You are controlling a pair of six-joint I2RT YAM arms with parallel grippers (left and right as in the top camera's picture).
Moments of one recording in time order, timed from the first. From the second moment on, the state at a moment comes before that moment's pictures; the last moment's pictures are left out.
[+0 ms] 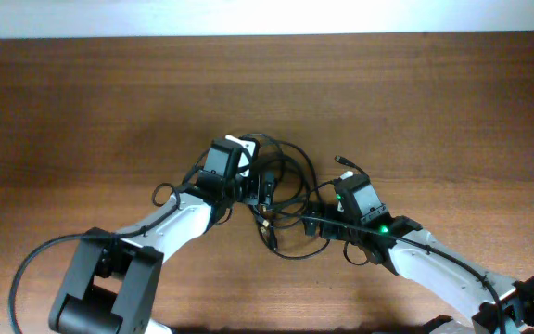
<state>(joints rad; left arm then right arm) -0.39 1.68 0.78 -0.03 0.18 -0.24 0.51 1.44 0.57 -0.15 -0.14 0.64</state>
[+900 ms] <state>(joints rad) -0.39 1.73 0.78 -0.02 0.14 -0.23 0.51 1.44 0.57 -0.15 -0.14 0.64</state>
